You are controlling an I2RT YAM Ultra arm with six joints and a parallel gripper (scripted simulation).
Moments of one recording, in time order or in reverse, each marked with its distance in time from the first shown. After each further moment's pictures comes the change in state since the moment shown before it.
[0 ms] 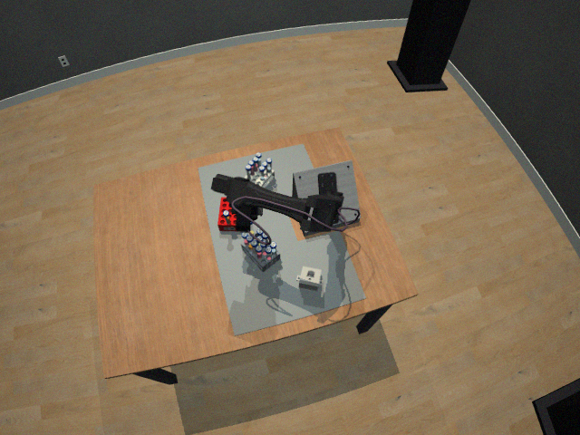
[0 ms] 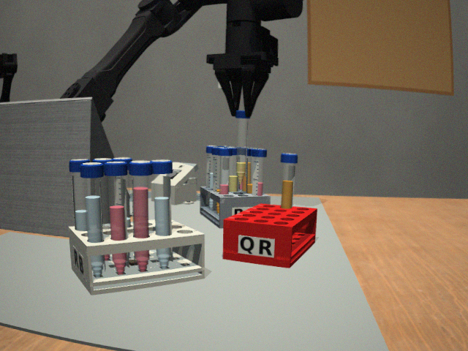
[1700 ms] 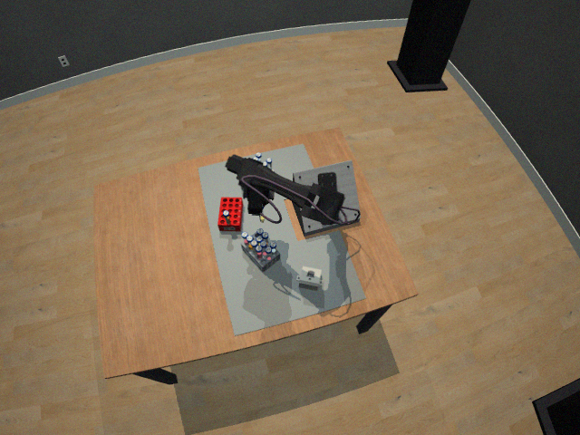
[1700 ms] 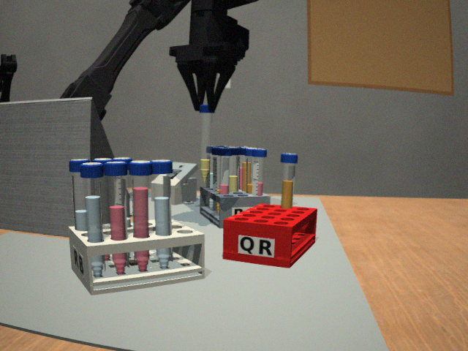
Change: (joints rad) arm -0.170 -0.018 -0.161 0.021 0.076 -0.186
